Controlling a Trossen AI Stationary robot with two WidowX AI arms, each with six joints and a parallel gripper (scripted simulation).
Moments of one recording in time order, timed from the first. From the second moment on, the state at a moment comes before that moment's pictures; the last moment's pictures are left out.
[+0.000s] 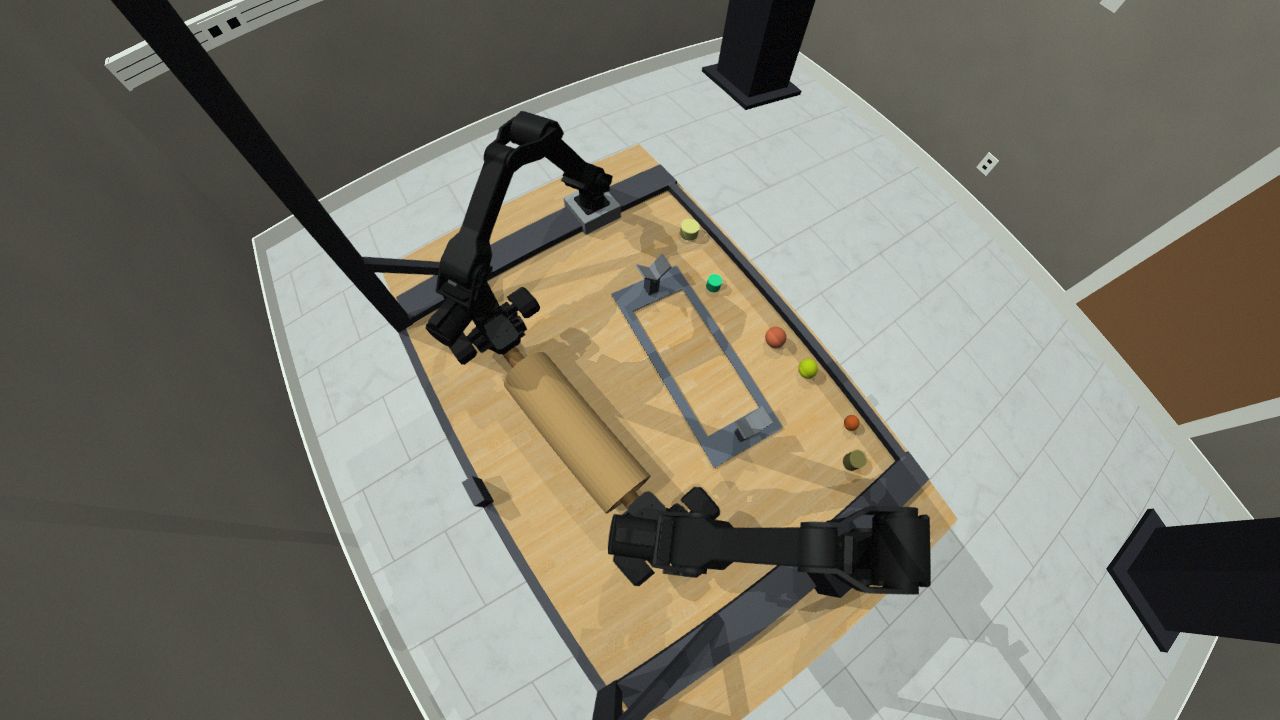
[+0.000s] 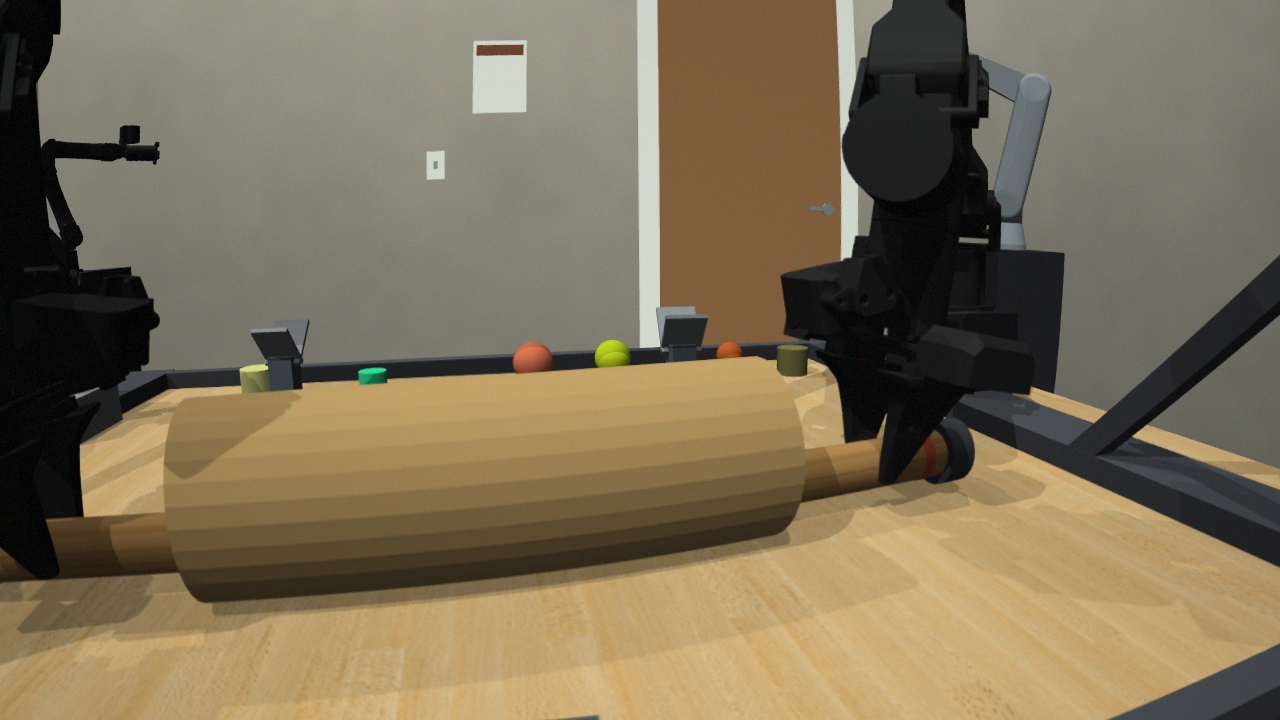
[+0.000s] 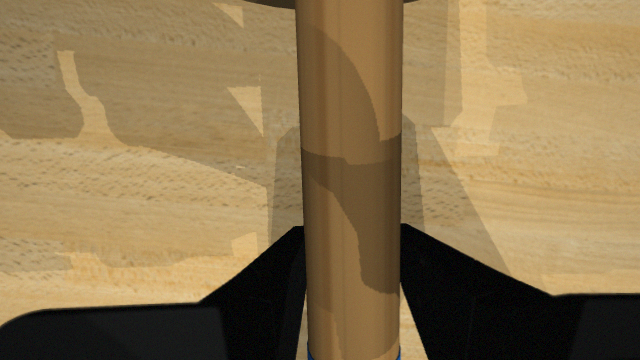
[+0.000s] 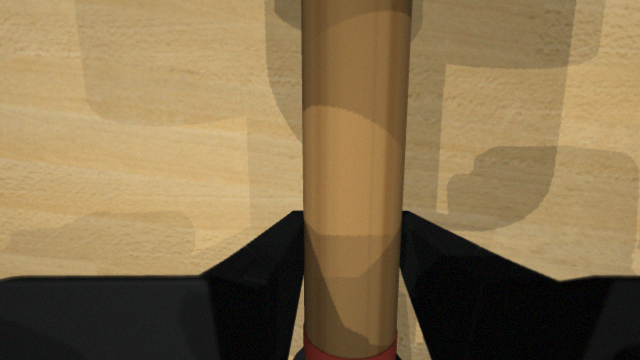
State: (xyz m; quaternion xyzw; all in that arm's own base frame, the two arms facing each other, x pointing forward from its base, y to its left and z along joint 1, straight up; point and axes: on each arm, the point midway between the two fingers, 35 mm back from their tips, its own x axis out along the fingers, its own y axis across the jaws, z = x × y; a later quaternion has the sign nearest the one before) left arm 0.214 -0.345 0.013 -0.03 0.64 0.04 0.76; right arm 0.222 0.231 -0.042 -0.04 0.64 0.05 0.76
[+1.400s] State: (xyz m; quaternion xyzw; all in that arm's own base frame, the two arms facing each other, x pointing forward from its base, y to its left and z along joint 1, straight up) left arm 0.214 -0.344 0.082 -0.03 0.64 0.05 0.76; right arm 0.222 0.229 0.028 -0.04 0.64 0.05 0.76
